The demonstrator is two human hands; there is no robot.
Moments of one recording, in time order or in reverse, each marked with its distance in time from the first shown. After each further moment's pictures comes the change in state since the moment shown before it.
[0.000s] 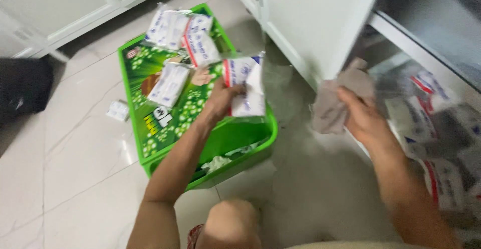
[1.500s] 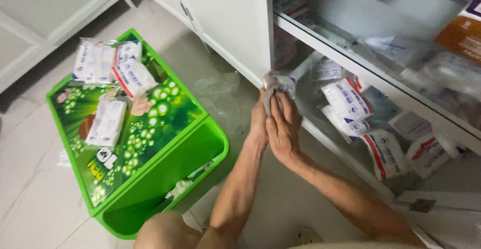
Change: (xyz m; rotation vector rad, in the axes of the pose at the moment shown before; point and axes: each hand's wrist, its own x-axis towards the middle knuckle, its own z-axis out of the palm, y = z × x) left_hand 0.022 -0.098 0.292 -1.663 -0.798 0.098; right_hand -0.046 0.049 0.012 -0.823 0.167 -0.782
